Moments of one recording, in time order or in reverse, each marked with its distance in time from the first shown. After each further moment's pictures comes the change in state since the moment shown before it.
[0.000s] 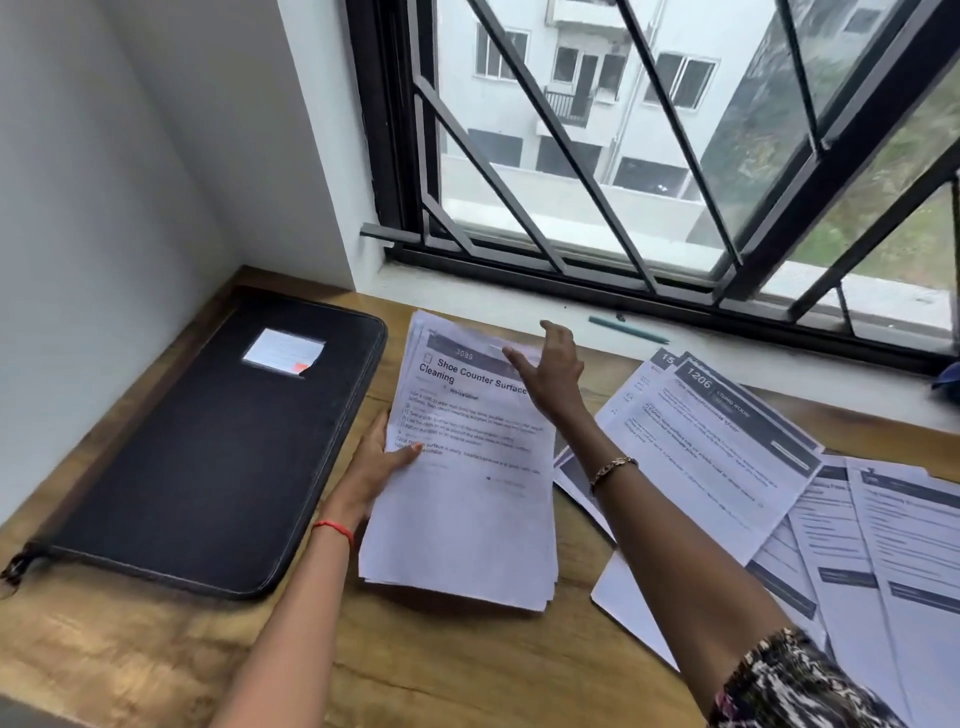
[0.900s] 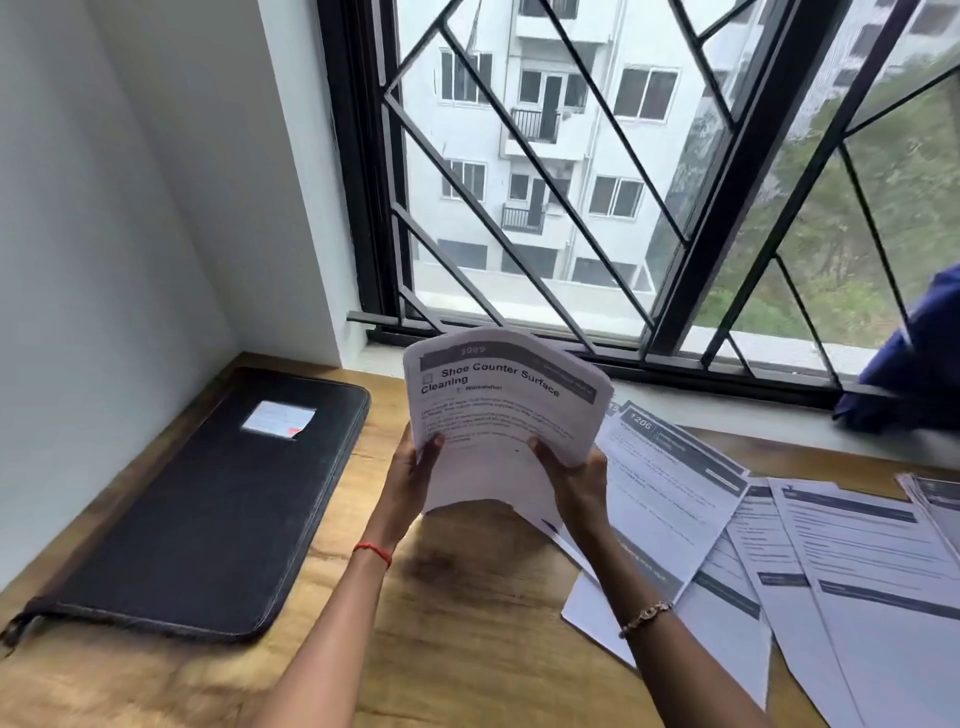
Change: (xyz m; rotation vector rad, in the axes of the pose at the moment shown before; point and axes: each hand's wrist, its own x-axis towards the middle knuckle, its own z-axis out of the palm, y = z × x) left_hand -0.044 0.051 0.082 0.176 -0.073 0.471; right_hand -0.125 0.006 -0.073 0.645 0.296 -0.048
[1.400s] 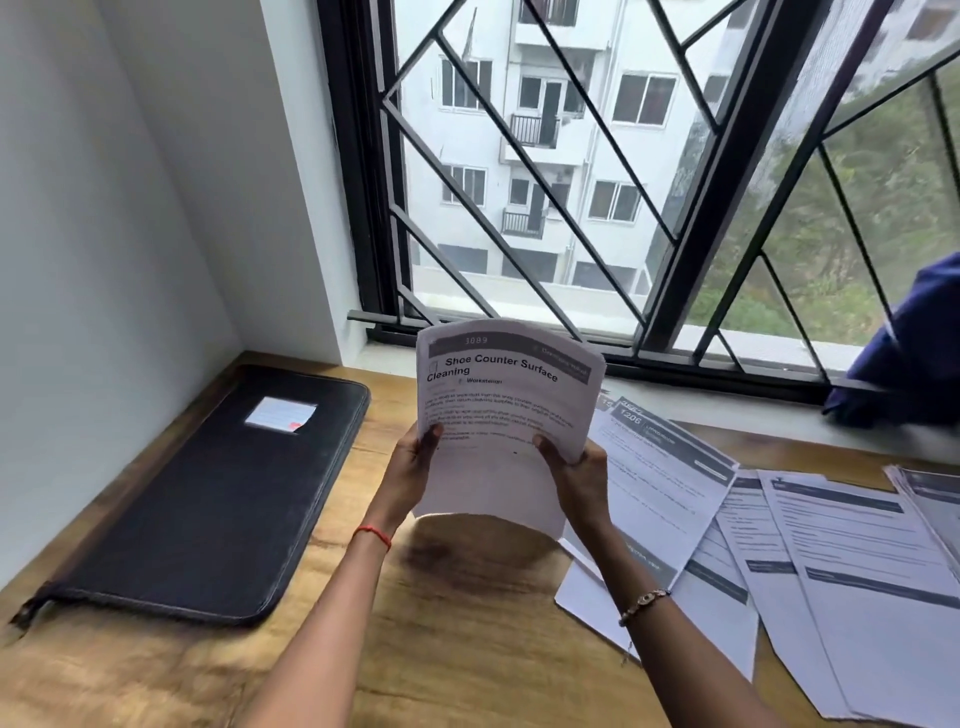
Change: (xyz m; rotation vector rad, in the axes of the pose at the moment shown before) left_hand -0.005 0.007 0.005 0.006 -0.027 -0.062; right_hand -0.006 0.000 -0.013 -0.012 -0.008 0.037
